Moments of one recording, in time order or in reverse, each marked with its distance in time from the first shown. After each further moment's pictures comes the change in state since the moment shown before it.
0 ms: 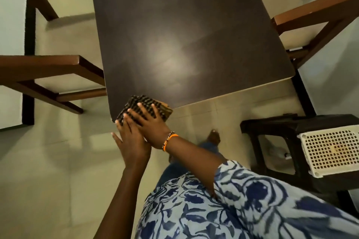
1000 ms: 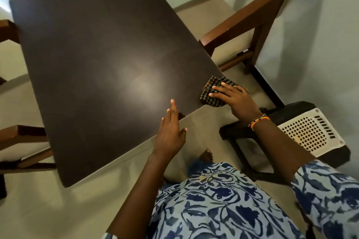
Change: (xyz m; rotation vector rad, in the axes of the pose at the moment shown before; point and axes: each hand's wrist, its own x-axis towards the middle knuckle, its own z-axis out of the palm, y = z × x) left_hand 0.003 0.244 0.012 -0.209 -0.308 0.691; right_hand -0.248 0.327 -0.016 -0.072 0.420 0.500
